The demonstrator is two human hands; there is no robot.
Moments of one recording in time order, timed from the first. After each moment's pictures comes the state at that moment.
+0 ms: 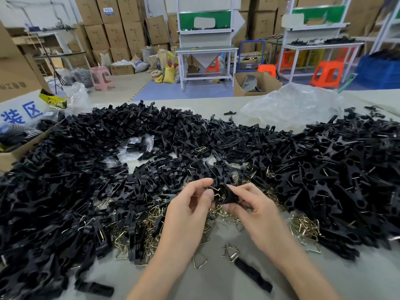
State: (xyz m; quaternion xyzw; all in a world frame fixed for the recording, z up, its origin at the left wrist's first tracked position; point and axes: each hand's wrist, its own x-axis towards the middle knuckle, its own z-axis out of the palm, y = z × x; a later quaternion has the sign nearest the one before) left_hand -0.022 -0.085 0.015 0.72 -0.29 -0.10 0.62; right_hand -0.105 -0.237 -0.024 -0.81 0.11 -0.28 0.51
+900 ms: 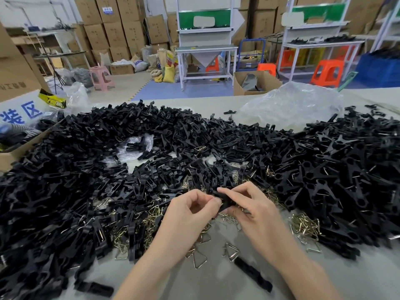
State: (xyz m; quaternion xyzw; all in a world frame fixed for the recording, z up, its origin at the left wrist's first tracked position) left_hand -0.019 -0.078 0.026 0.71 -0.28 -0.22 0.60; right_hand -0.120 -0.228 -0.003 -0.88 0.07 -0.29 0.36
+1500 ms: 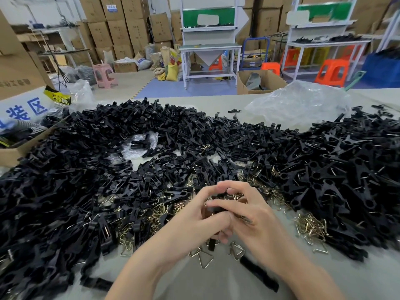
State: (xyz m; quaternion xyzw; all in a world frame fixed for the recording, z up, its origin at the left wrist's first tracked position) left_hand -0.015 -0.069 0.030 0.63 -0.33 -0.40 0.57; right_hand -0.117 -0.216 -0.005 -0.90 0.00 -0.28 0.34
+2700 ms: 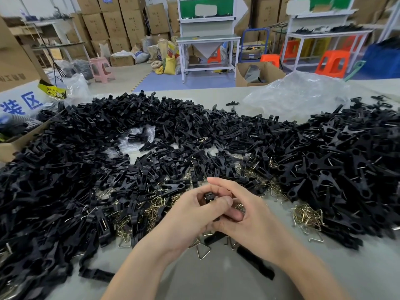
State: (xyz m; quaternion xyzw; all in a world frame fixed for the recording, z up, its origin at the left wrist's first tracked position) left_hand -0.024 -0.075 0.036 0.56 -0.26 -0.43 0.65; right_hand -0.120 -0.213 -0.003 -0.85 0.02 -0.21 0.49
